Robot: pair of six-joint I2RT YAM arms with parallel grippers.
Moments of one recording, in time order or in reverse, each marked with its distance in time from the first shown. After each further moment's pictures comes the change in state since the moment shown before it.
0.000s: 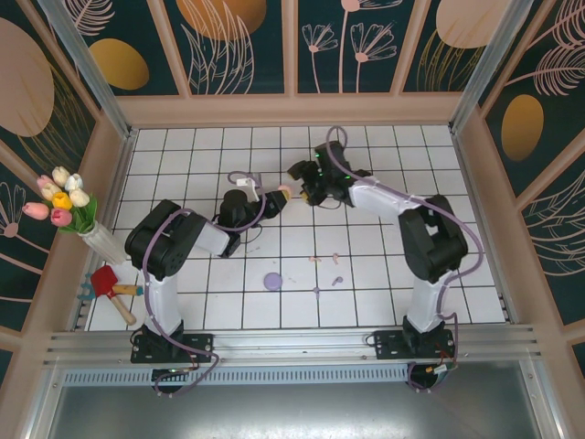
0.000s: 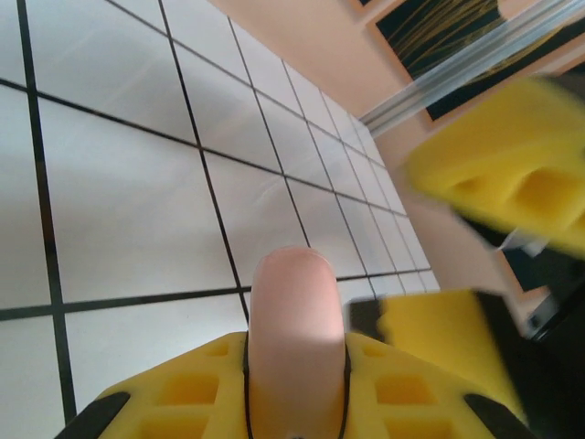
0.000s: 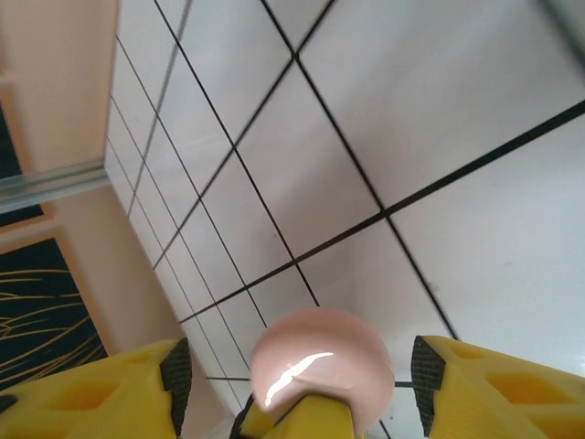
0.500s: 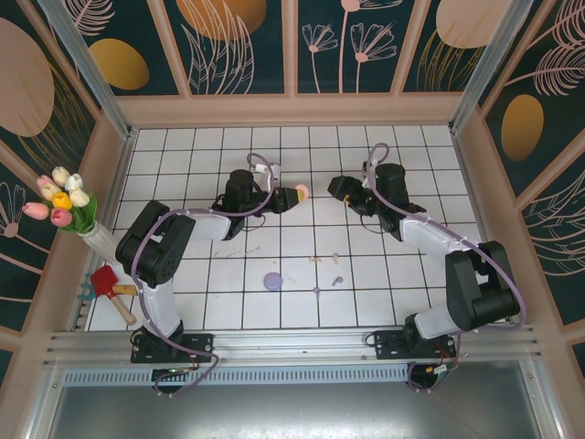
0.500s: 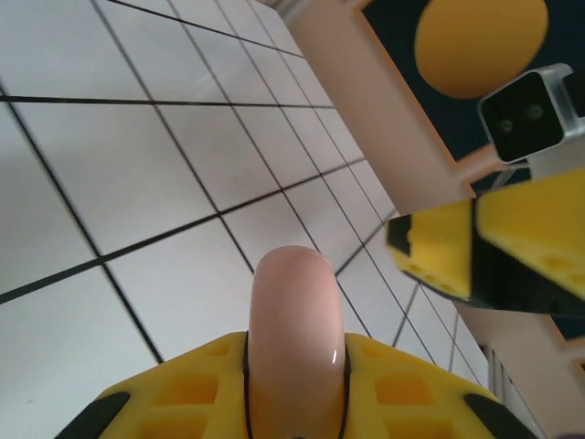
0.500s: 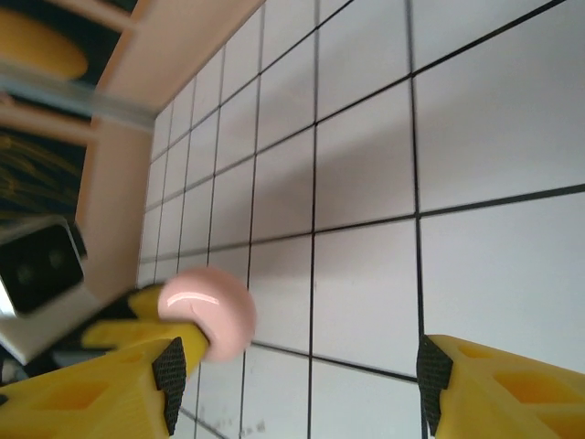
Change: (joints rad) left arm 0.000 -0.084 0.184 -0.353 0.324 0.188; right arm -0.217 -0.396 -0.513 0.310 -0.206 -0.569
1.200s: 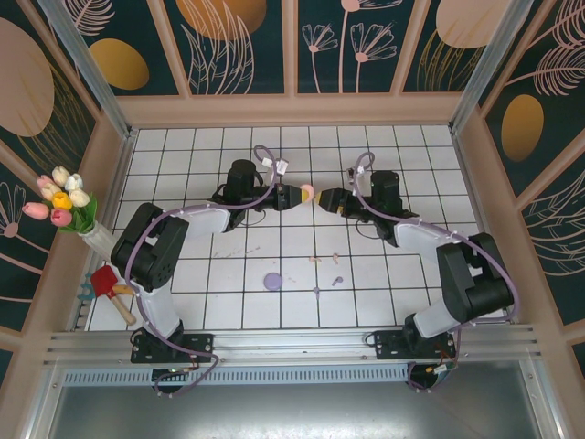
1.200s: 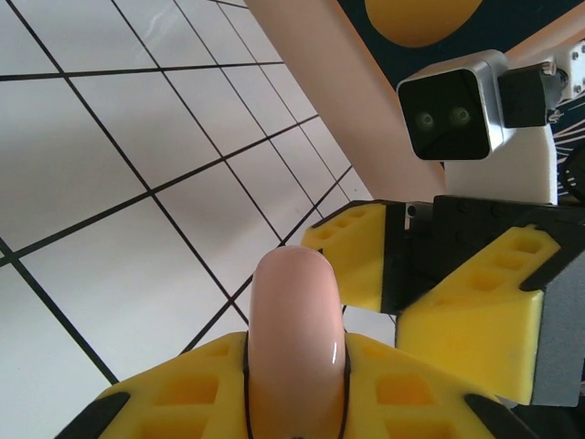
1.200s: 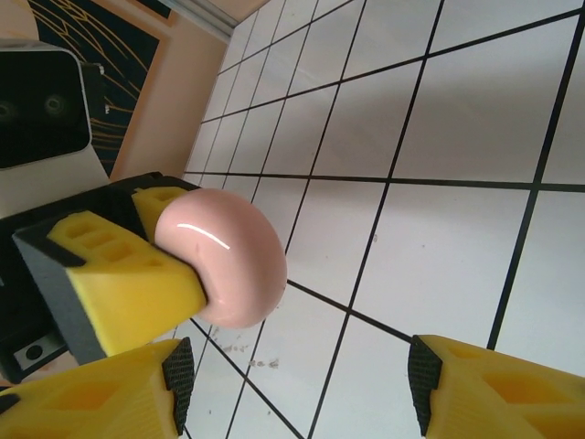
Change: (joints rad) left arm 0.000 -0.038 0.084 -0.177 0.126 0.060; right arm 0.030 0.066 -0.051 0.178 -0.186 -0.123
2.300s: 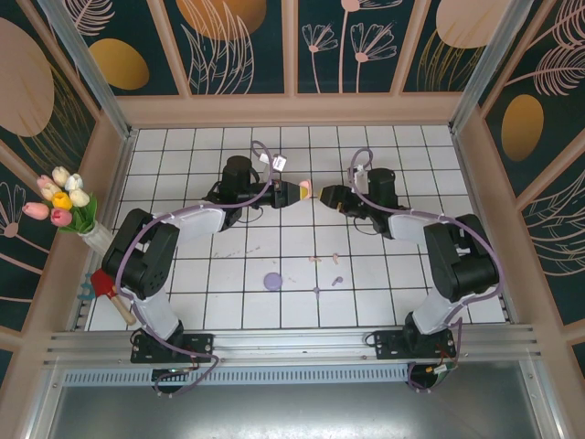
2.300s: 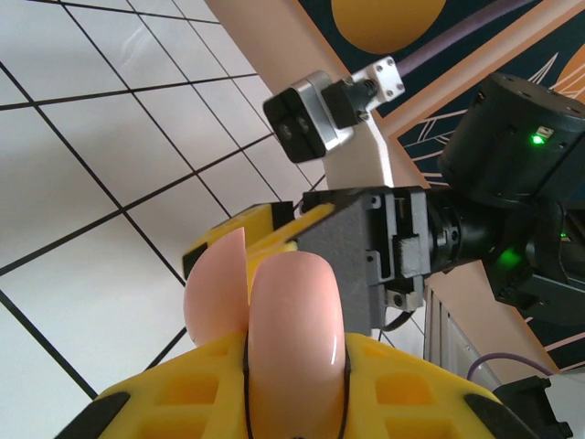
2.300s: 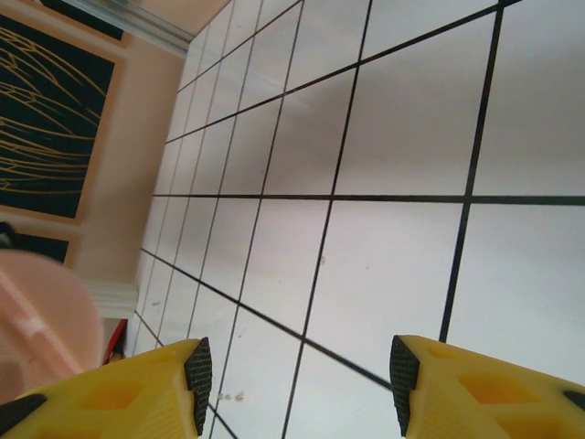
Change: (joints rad) left arm 0.006 -0.072 0.000 -0.034 0.027 0.015; right arm -0.029 0.125 0.032 0.050 0.020 0.053
